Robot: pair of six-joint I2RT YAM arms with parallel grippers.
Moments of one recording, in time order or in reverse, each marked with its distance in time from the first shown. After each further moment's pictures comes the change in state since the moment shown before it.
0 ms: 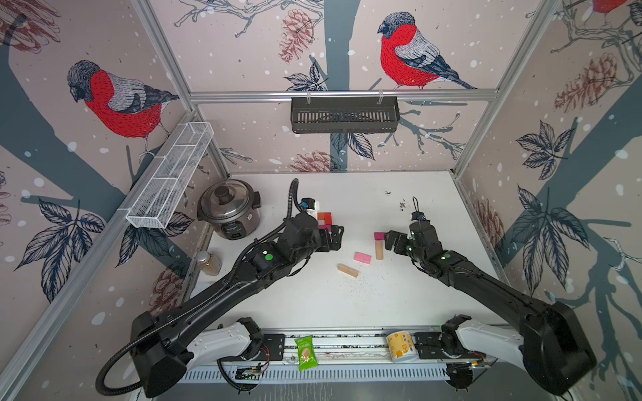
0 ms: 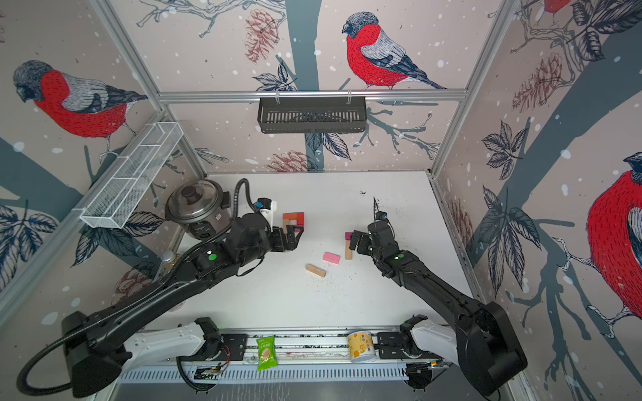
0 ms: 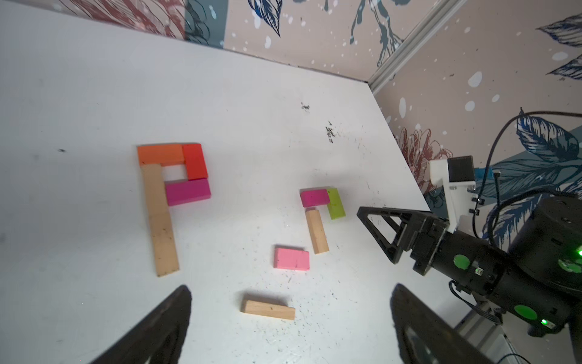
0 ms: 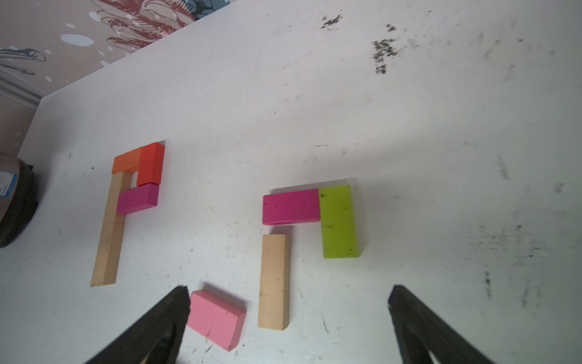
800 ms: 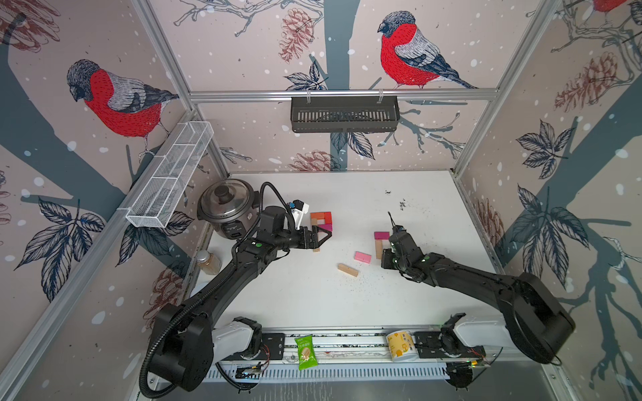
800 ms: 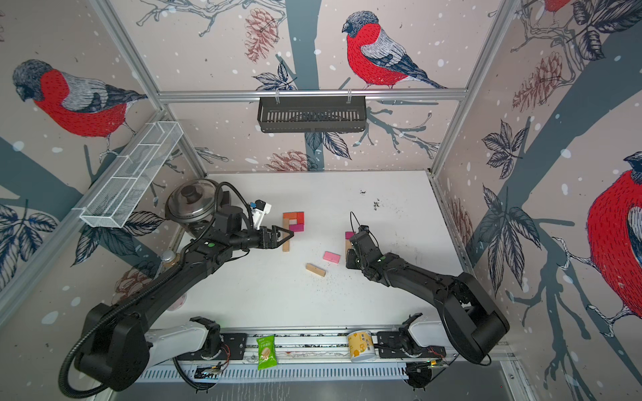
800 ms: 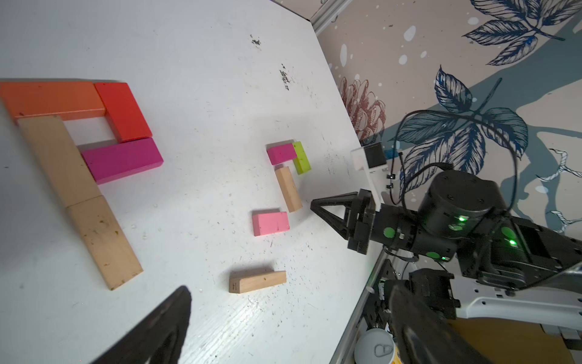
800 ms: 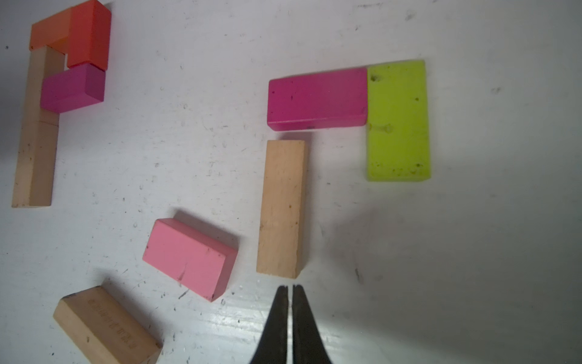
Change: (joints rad) left arm 0.436 0.137 -0.185 0.248 0.851 0.121; right arm 0.132 0.185 -0.044 0.003 -0.003 0.047
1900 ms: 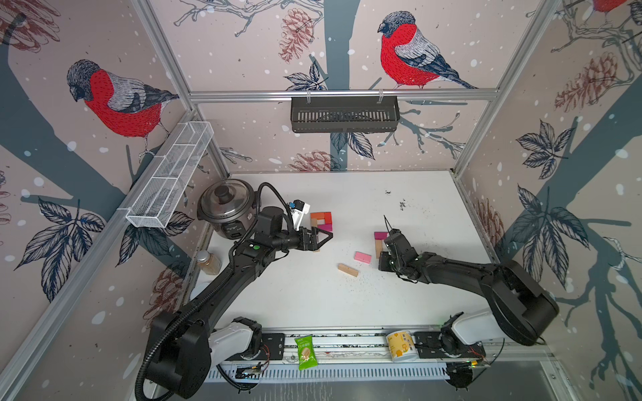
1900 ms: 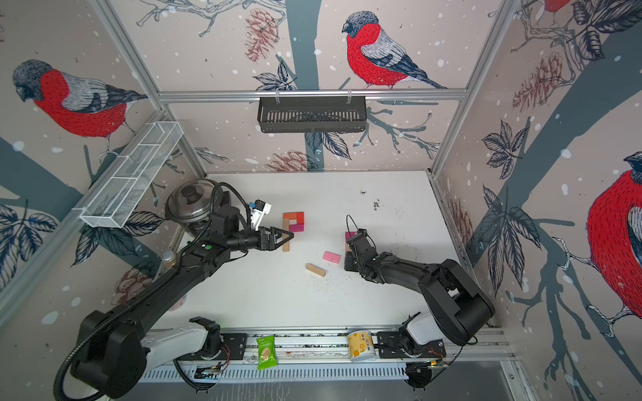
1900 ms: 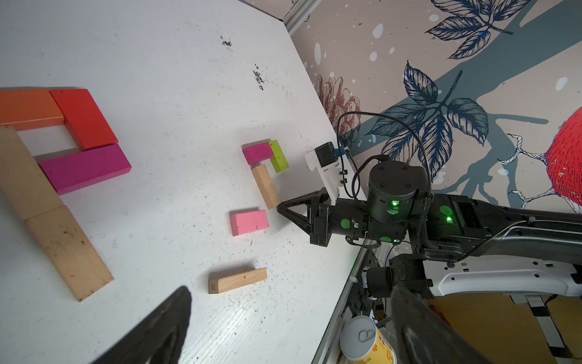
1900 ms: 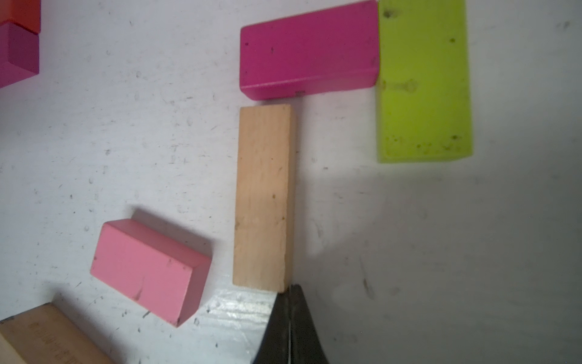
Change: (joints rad) left arm 0.001 -0.036 -0.012 0.019 0.056 0.000; right arm -0.003 0.108 0.004 0.041 -0.011 0.030
